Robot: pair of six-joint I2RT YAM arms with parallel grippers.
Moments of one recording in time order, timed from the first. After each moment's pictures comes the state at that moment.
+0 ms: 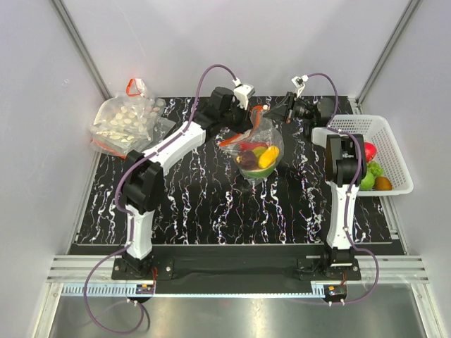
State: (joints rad) left arm -0.58 2.03 1.79 -0.26 0.31 -0.13; right arm 0.03 2.36 1.62 1.30 -1.35 1.10
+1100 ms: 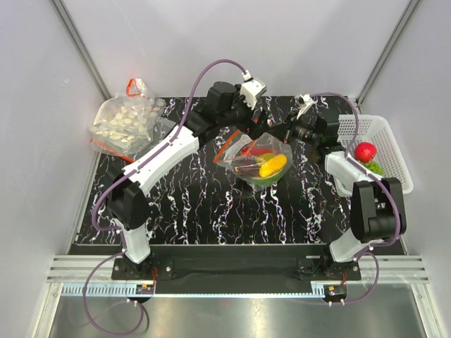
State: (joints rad) left arm -0.68 1.82 1.79 -0.32 0.27 0.06; right arm 0.12 1.60 1.00 0.47 -0.84 0.35
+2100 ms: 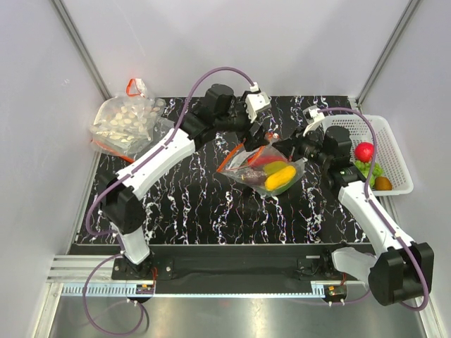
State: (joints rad) left arm -0.69 1.76 1.75 -0.39 0.52 0.29; right arm 0.22 1.13 0.85 0.08 -0.56 0.30
